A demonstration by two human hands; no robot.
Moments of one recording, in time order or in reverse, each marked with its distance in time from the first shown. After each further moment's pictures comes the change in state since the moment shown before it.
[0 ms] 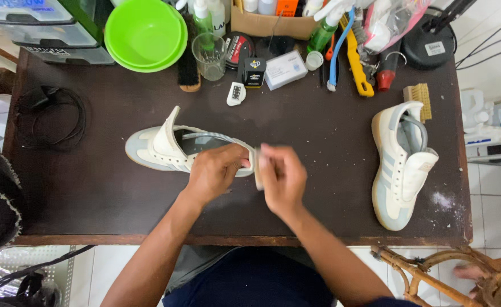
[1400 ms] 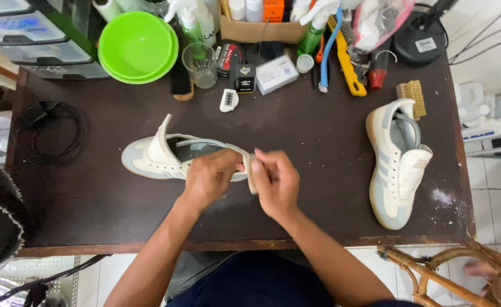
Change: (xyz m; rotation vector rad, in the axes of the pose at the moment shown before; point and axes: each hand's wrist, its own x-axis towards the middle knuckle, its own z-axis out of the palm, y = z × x) left_hand 0.004 0.003 0.002 0.037 0.019 0.034; right_hand -0.004 0.003 -0.004 0.031 0.000 0.091
